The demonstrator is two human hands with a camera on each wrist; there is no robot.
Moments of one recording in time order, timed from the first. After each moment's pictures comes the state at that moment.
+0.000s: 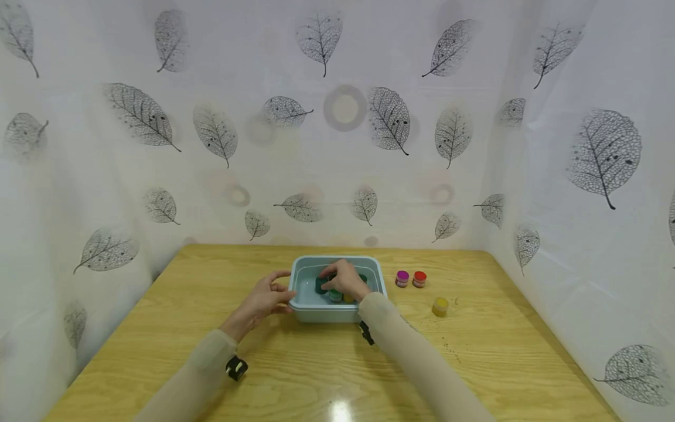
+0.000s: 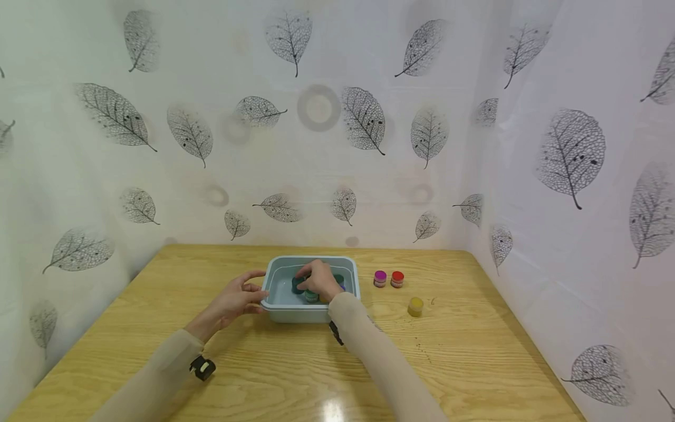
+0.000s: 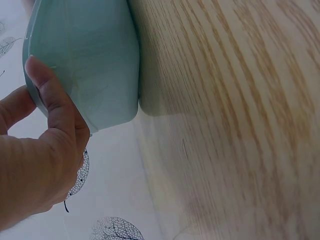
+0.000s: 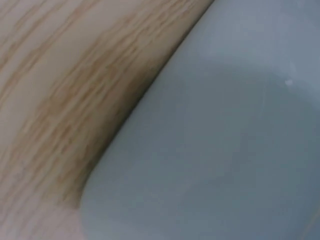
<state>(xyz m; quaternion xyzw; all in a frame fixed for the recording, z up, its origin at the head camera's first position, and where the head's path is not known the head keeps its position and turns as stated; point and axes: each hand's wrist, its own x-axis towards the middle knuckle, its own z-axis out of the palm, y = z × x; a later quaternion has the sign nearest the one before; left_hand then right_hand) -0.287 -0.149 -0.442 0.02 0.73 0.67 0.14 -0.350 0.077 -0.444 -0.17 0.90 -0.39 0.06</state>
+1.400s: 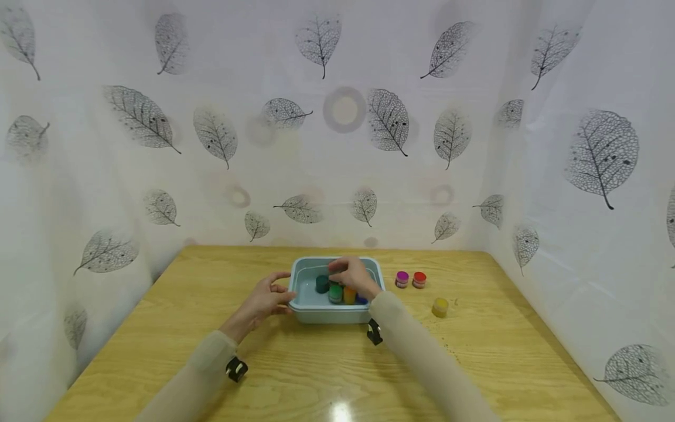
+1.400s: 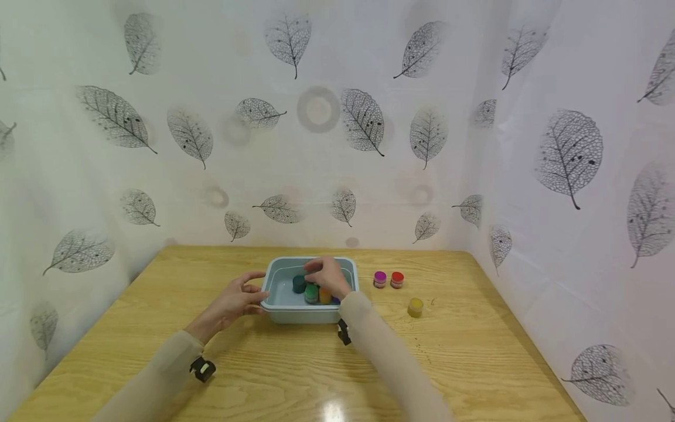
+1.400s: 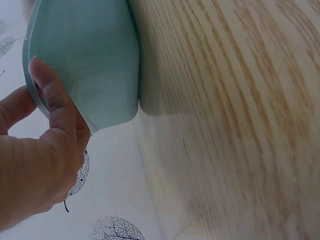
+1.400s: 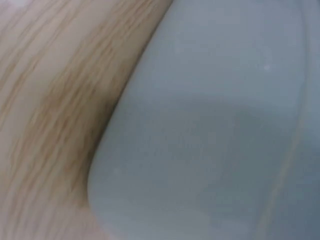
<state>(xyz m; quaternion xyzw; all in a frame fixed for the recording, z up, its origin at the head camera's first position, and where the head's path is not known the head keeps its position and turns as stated) -0.287 -0.149 -0.443 0.01 0.73 0.67 0.13 -0.350 0.098 -0.439 -0.15 0.85 -0.50 0.06</state>
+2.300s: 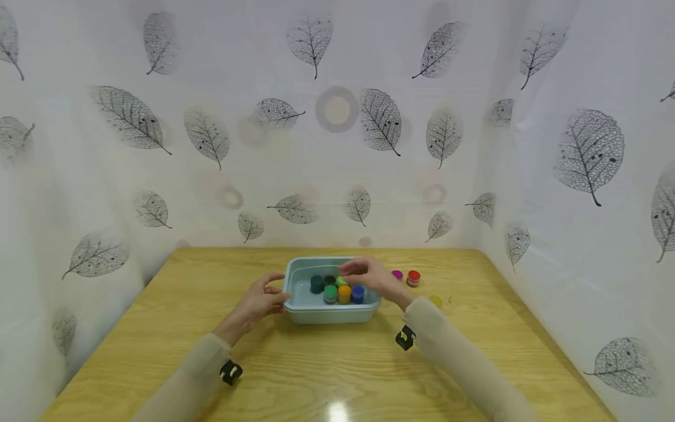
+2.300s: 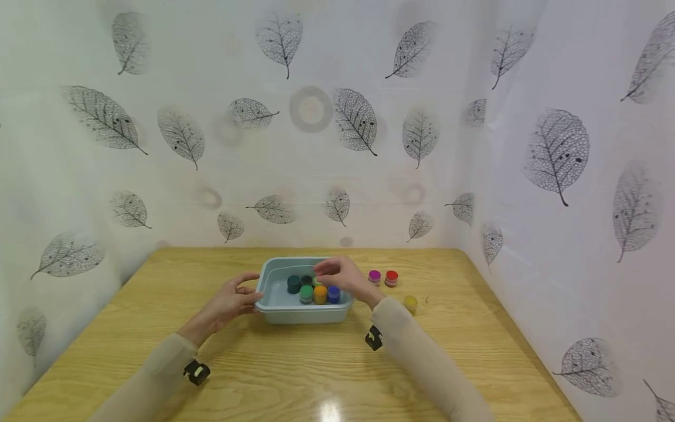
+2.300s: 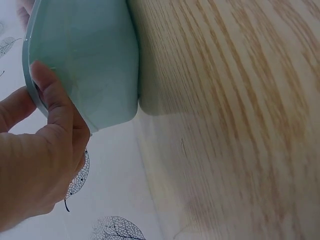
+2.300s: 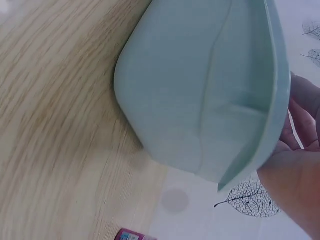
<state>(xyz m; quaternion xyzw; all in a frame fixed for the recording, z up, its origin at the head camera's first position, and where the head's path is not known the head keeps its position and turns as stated) -0.286 -0.150 -0.441 0.02 0.72 0.68 0.14 -0.323 0.157 -0.414 -0.22 0.81 -0.54 0.13</state>
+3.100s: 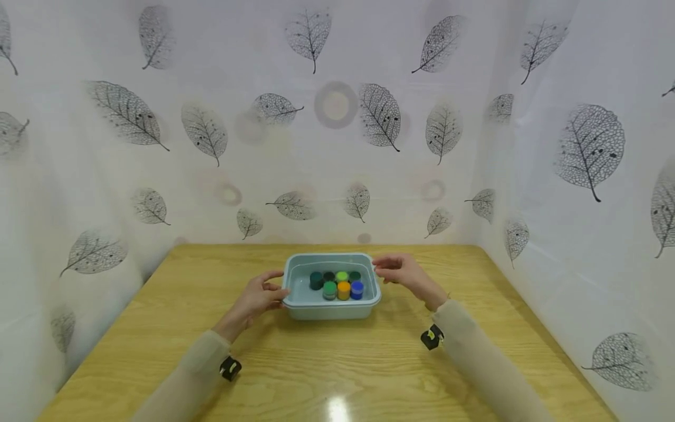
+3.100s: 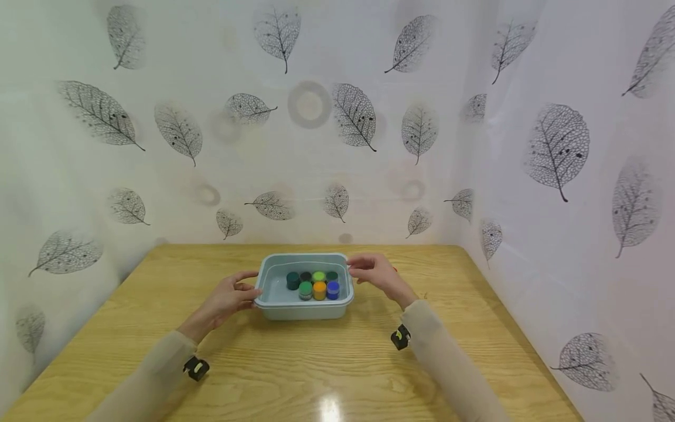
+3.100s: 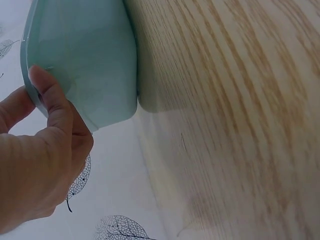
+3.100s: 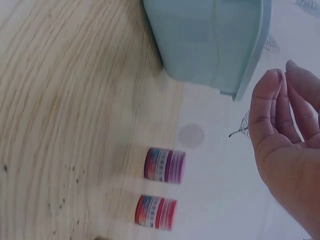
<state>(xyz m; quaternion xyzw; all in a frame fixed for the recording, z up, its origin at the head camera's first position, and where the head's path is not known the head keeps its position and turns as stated) -0.284 -0.150 -0.438 0.02 0.74 0.66 0.12 -0.322 0.227 -0.422 -0.16 0.81 -0.56 0.09</state>
